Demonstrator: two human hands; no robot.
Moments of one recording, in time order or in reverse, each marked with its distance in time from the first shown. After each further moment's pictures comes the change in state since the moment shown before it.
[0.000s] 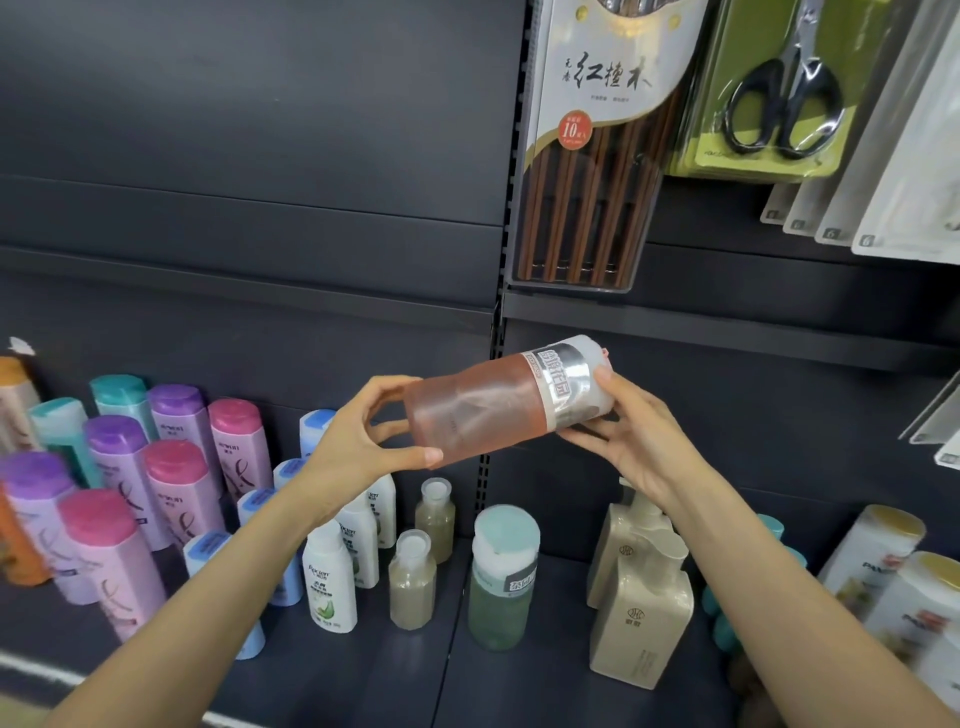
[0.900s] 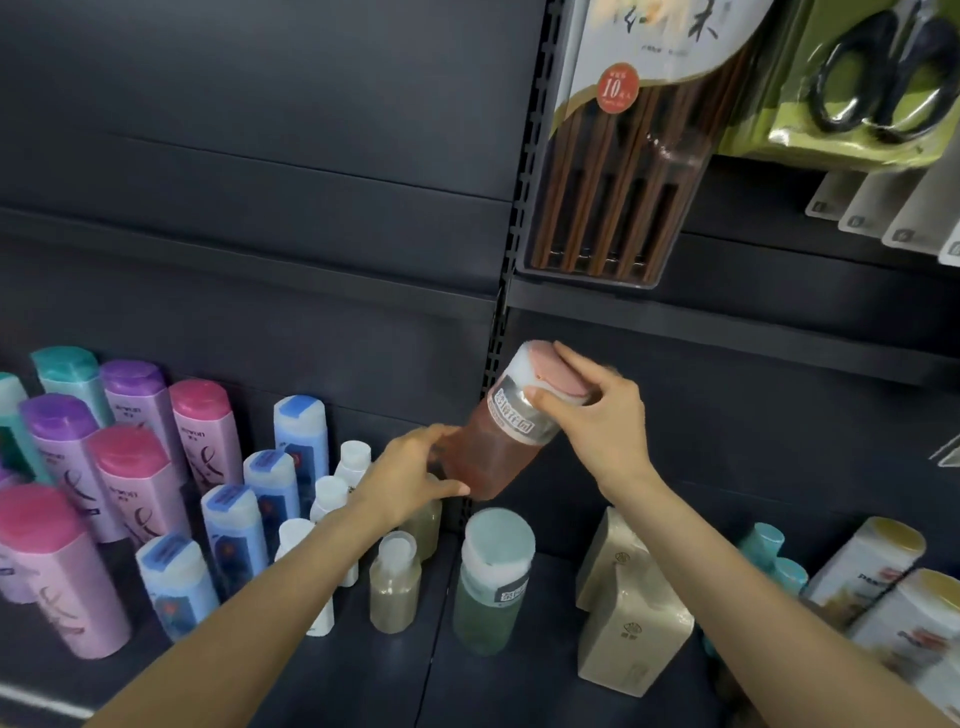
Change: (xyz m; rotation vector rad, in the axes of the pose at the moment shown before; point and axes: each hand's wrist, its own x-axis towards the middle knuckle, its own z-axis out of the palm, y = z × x) left_hand 0.054 -0.090 0.035 0.599 -0.089 -0.070; right_hand 0.043 0.030 0.025 -0.650 0.297 -0.312
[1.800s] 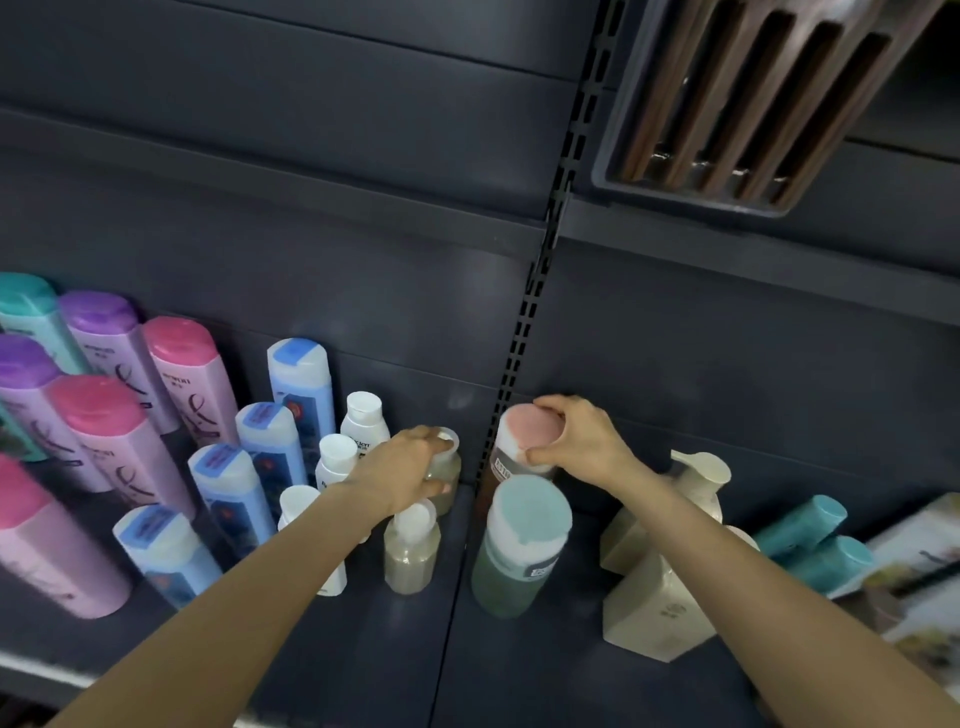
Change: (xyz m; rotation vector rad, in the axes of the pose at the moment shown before) left_hand 0.018 -0.073 0.023 0.460 -0.382 -0.069; right_hand 0.021 0.099 0.046 -0.640 -0.544 0.221
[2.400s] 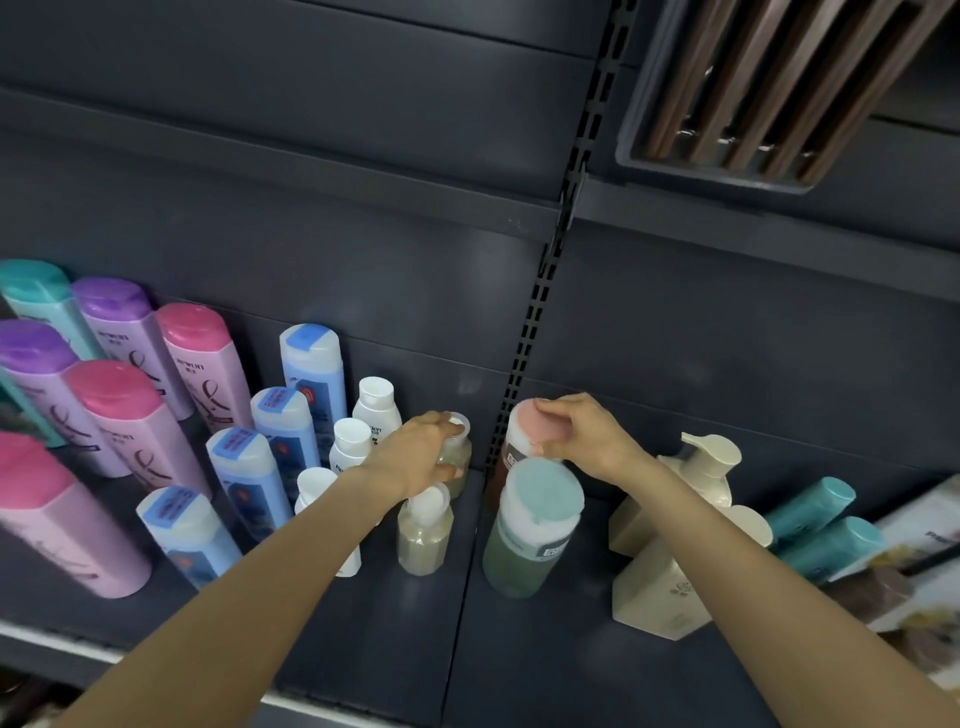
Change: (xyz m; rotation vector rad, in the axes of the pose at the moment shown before) left_hand -0.001 -0.004 0.007 -0.070 0.030 -0.005; right_hand -0.005 0.009 0.011 -0.022 -0.111 -0.033
